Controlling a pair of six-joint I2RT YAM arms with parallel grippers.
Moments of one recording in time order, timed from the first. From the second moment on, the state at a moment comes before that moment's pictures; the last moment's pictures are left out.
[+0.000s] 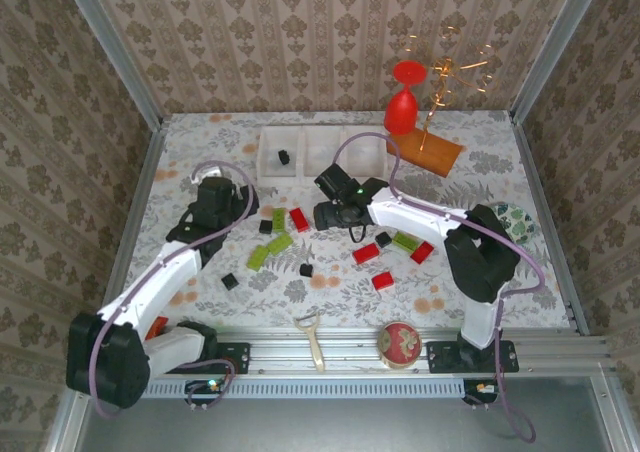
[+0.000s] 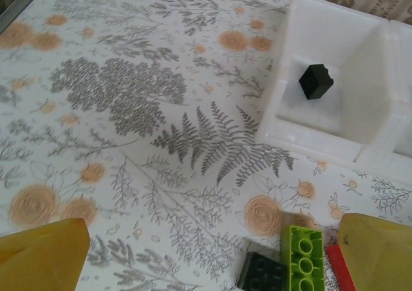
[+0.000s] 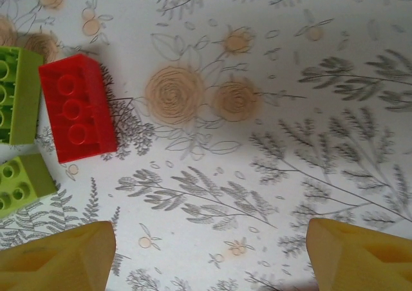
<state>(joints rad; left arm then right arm) -0.36 1.09 0.71 -0.26 -0.32 -0.47 0.74 1.87 1.40 -0.64 0.15 0.55</state>
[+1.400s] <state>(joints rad) -0.53 1.33 0.66 -0.61 -0.07 -0.37 0.75 1.90 1.41 -0.68 0.21 0.57</state>
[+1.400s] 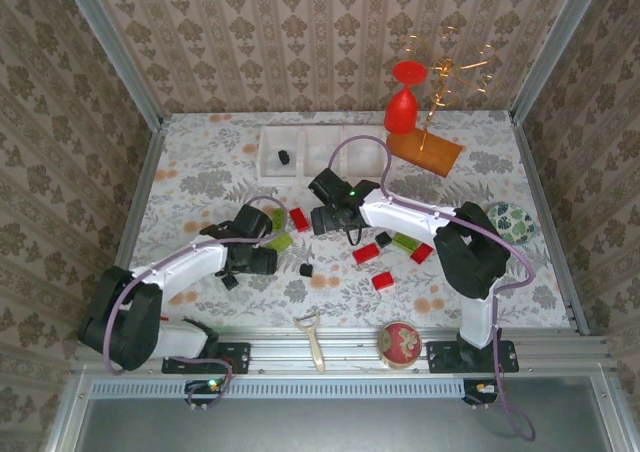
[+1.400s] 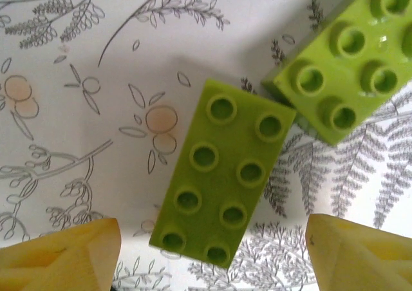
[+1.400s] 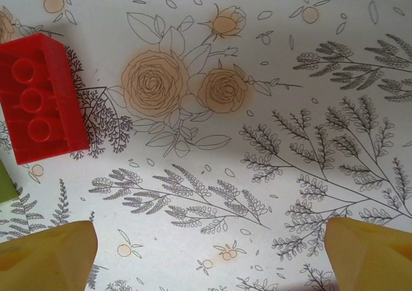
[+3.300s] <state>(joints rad) -0.59 1.97 1.53 -0.29 -0.11 -0.23 0.68 1.42 0.99 -0.67 0.60 0.79</state>
